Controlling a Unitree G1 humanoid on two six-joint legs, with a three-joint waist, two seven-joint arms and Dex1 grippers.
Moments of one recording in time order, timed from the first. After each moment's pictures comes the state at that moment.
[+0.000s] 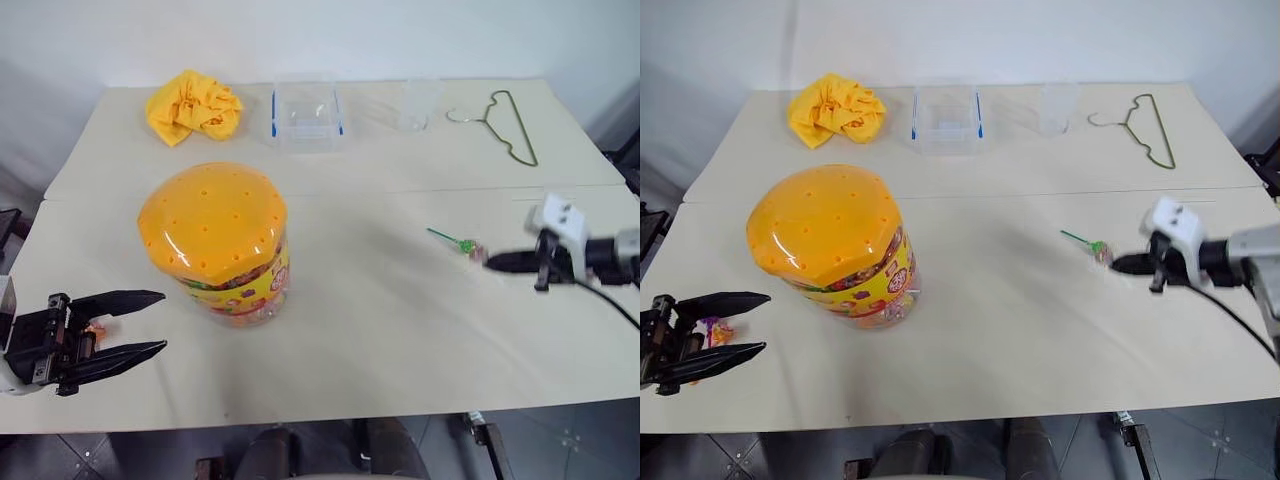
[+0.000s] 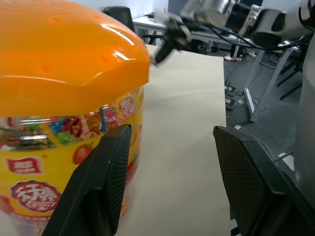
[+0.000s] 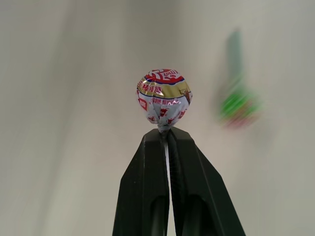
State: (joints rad) left arm 0.23 0.82 0.72 -0.38 -0.96 0.42 -1.35; right arm -0.40 -1.09 0.00 0.19 0.28 0.41 1.26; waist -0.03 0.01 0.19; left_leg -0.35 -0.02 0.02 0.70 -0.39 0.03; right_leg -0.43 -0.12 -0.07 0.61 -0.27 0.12
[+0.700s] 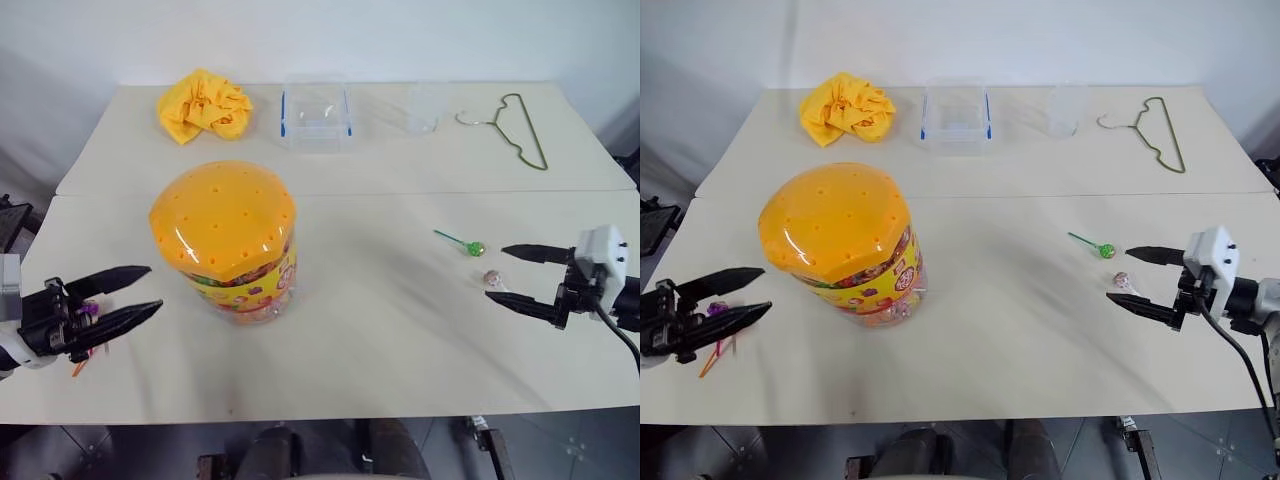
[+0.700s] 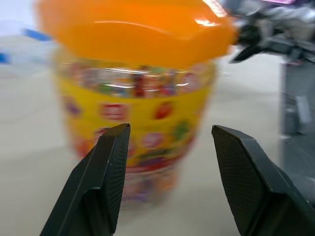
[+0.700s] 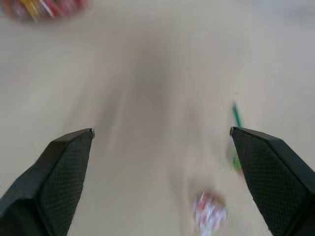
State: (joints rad) left arm 0.12 0.83 0.70 -0.20 -0.76 0.35 -1.10; right arm -0.15 -0.92 -0.39 0.08 0.56 0.18 1.34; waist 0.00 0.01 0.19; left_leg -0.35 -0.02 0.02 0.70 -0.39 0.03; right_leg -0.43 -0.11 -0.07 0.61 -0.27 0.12
